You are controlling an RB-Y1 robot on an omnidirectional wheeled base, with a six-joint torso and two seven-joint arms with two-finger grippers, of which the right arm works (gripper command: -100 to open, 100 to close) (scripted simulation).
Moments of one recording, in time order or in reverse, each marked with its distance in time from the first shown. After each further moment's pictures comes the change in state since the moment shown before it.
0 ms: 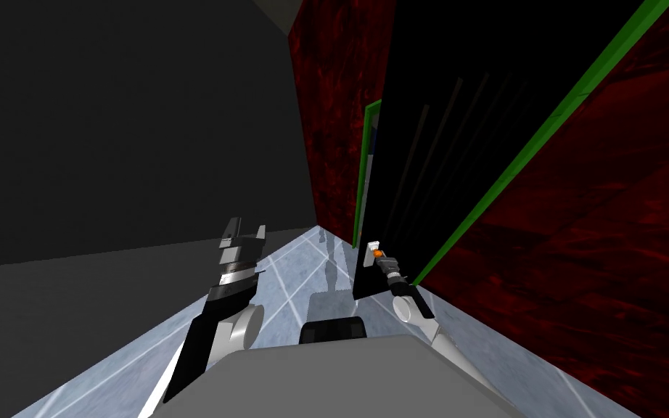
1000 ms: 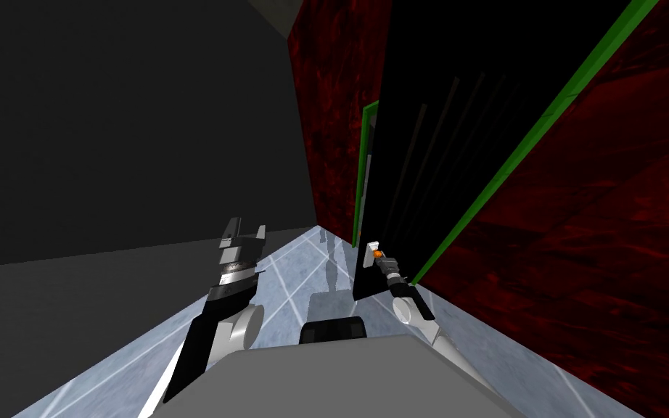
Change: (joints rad) arm 0.017 0.009 -0.003 -0.025 -0.002 0.007 0.017
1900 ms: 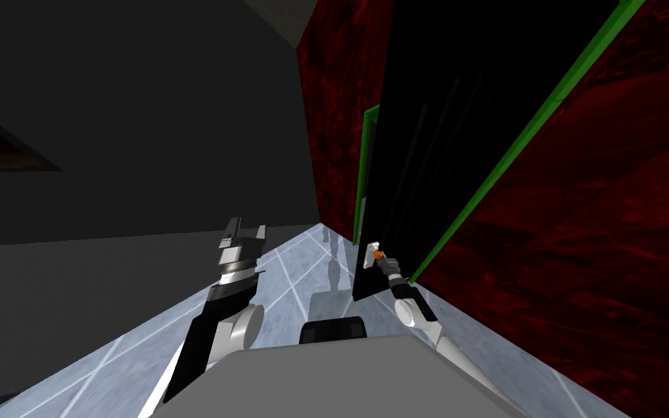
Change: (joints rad) arm -0.004 -0.046 0.034 0.016 0.009 -0.033 -0.041
